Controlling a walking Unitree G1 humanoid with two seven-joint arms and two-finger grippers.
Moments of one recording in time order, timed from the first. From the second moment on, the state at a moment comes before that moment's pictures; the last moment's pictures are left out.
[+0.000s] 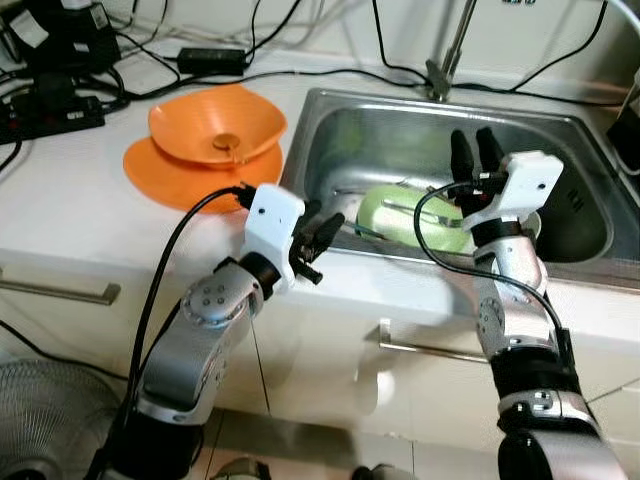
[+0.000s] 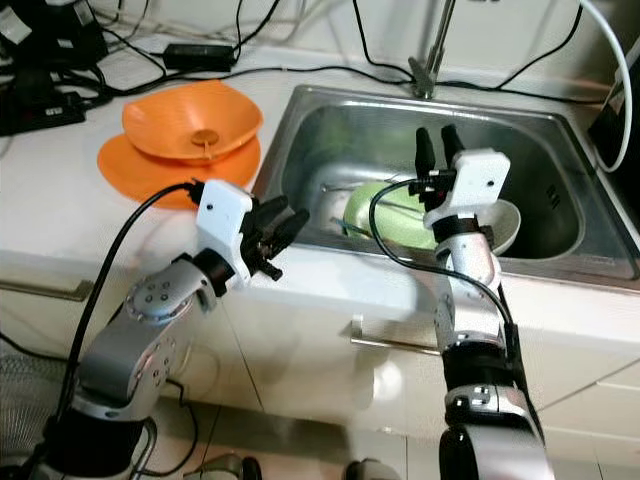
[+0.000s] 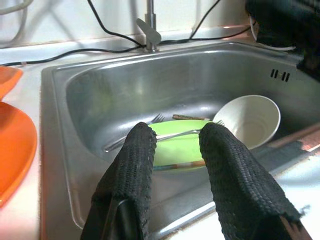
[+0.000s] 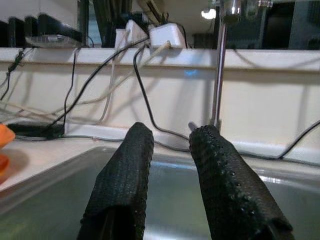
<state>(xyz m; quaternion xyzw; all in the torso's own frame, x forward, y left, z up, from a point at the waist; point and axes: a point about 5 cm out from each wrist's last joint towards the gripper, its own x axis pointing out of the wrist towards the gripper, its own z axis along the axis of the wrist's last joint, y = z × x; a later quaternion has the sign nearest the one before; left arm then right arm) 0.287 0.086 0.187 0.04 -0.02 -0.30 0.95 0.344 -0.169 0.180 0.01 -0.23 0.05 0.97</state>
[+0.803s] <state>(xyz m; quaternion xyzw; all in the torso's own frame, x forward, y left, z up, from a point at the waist) 0.299 0.101 0.189 0.09 -0.14 -0.16 0.97 0.326 -0.125 0.154 0.06 -0.18 0.08 0.98</state>
